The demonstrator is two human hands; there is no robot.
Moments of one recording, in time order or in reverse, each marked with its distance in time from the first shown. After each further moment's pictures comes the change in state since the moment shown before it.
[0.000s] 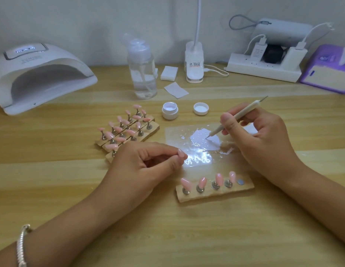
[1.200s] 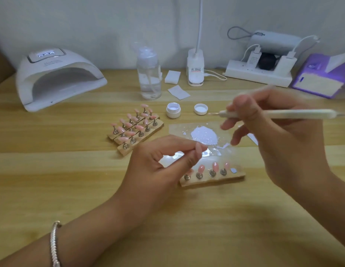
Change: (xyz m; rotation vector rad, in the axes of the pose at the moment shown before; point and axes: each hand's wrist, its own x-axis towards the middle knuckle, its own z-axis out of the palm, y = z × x) left_hand -0.026 0.025 0.019 0.043 0.088 0.272; right_hand -0.021 -0.082 -0.017 0.413 0.059 -0.079
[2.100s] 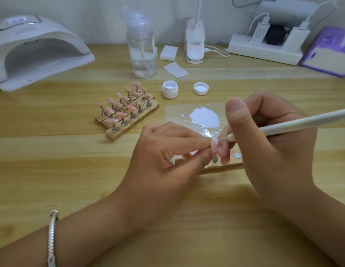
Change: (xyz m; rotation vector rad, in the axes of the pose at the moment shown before) left_hand -0.005 0.000 0.014 0.229 -0.085 0.117; right_hand -0.033 0.025 0.018 0.041 0.031 0.050
